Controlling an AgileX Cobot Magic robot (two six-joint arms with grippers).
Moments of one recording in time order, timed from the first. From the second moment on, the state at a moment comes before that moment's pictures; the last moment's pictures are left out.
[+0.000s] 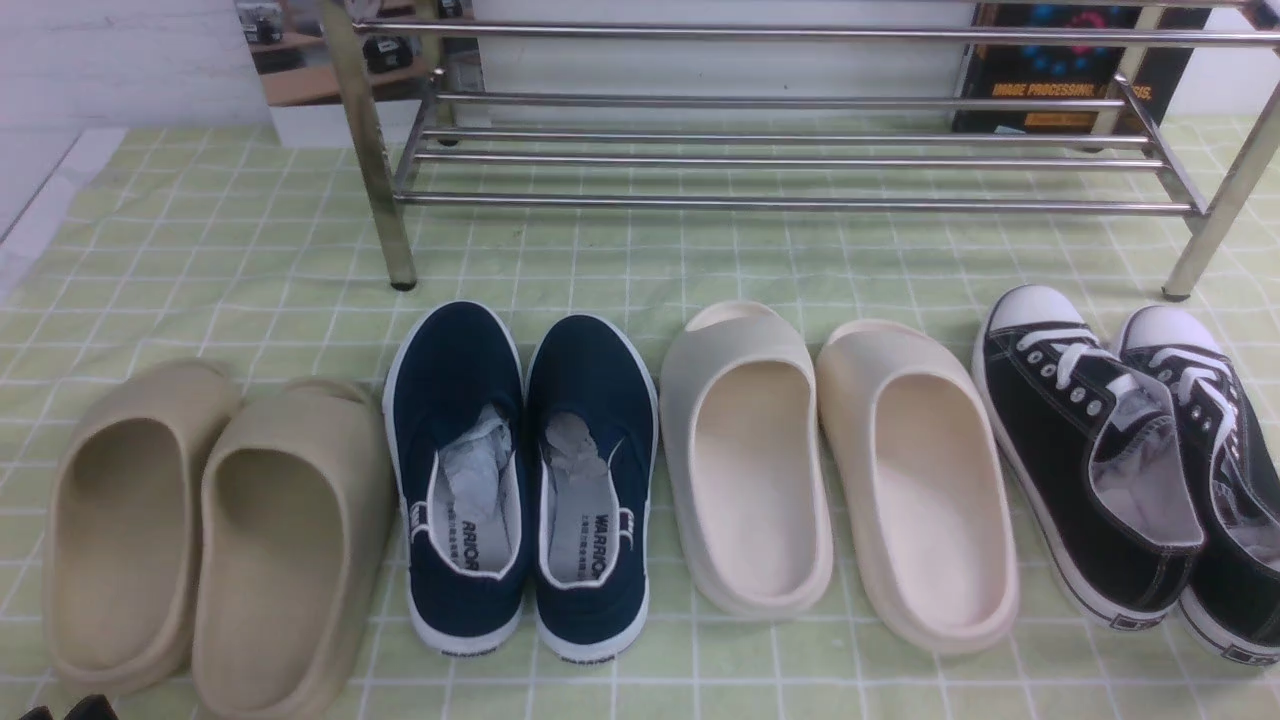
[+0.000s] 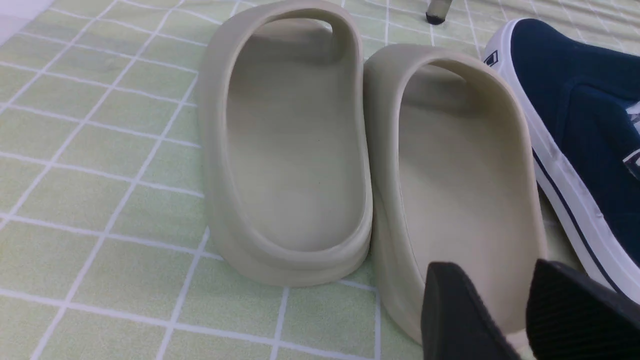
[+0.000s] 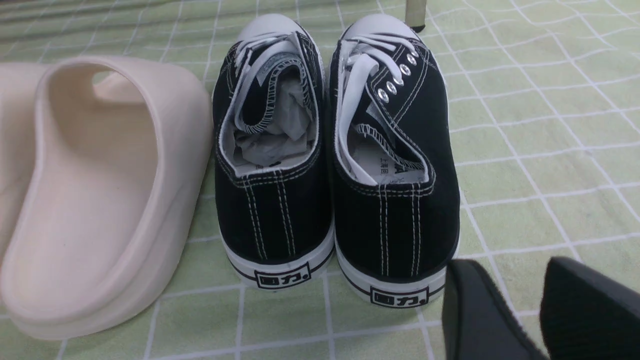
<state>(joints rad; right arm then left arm) -0.05 -0.01 0.02 -0.06 0.39 0.20 0.00 -0.01 0.03 -0.21 0.34 -0.24</state>
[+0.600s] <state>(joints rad) -0.05 -0.01 0.02 -0.06 0.39 0.20 0.00 -0.01 0.03 -0.70 0.32 -0.35</state>
